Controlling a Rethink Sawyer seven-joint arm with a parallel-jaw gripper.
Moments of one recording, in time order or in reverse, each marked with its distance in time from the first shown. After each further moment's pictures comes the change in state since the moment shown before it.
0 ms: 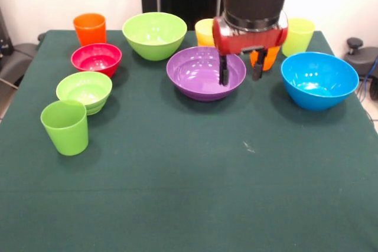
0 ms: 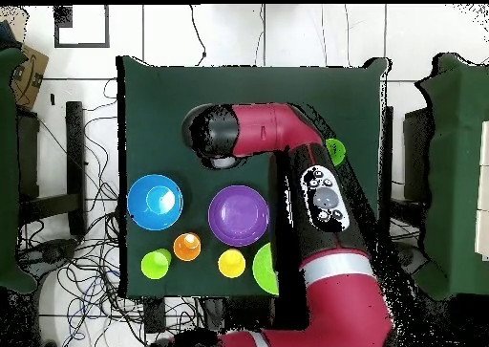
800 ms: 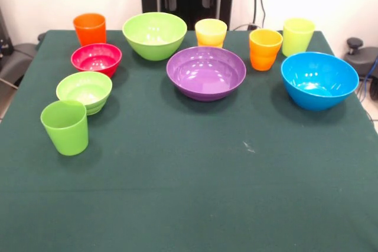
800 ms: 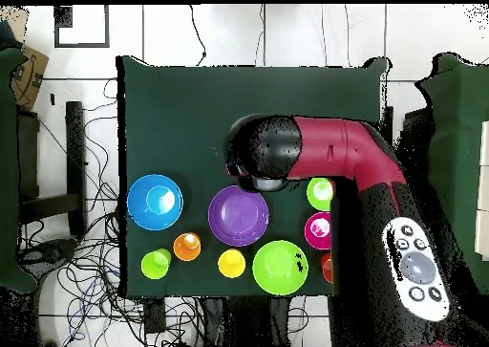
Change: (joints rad) arm -0.205 -0.263 0.105 0.182 -0.001 0.140 -0.010
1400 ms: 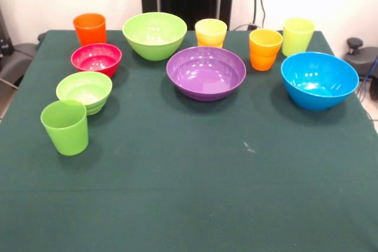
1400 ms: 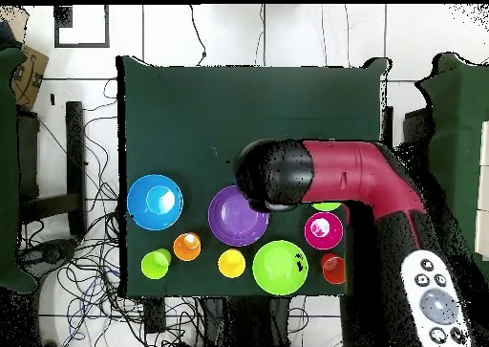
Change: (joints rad) arm -0.055 -0.084 0.046 0.102 -0.071 -0.053 0.000
